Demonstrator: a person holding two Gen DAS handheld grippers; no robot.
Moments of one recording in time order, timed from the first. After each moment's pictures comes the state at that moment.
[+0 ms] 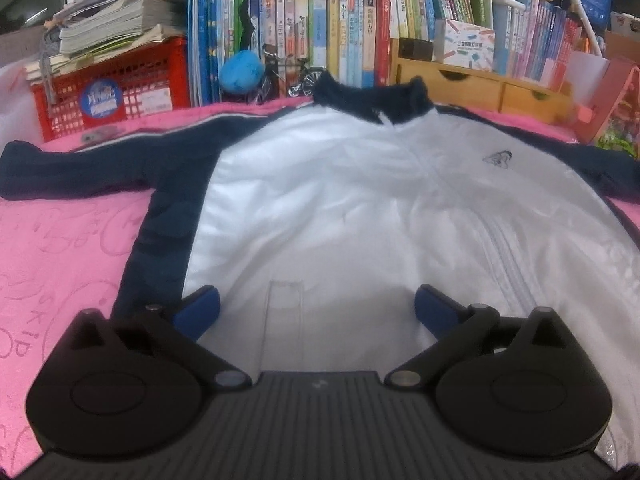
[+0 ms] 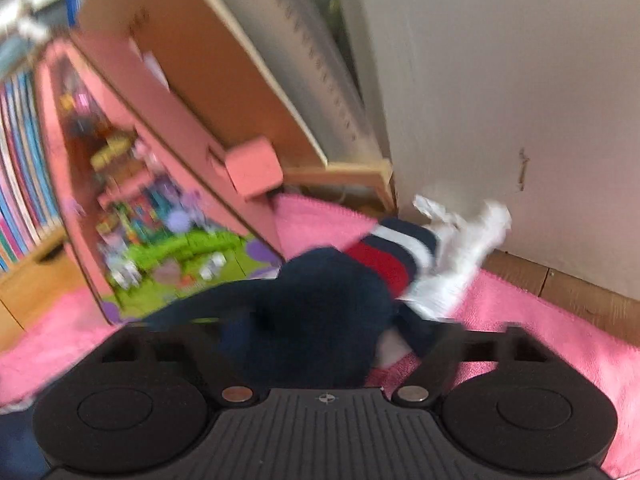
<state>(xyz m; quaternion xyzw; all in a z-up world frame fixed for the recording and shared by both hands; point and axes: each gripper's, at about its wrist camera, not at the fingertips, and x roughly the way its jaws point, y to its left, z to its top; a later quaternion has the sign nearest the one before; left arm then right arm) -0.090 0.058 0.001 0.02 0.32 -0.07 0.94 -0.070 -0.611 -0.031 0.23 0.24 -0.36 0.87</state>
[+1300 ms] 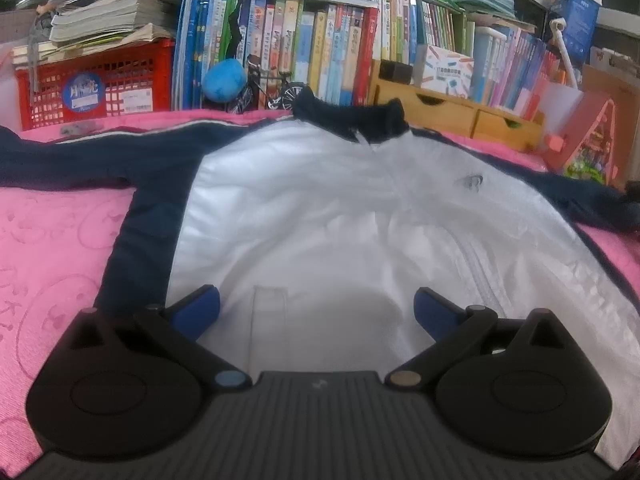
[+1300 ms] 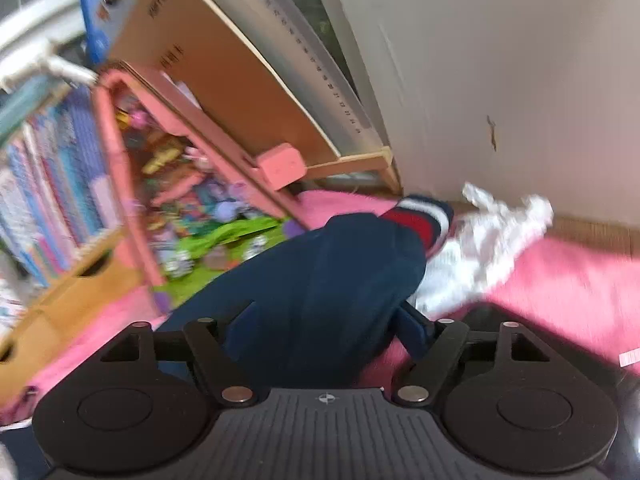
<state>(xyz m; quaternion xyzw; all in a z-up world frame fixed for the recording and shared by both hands) -0.095 0.069 -0.004 -0.02 0.30 -0.11 0.95 -0.089 -0.553 -0.050 0.28 0.19 -0.36 0.87</state>
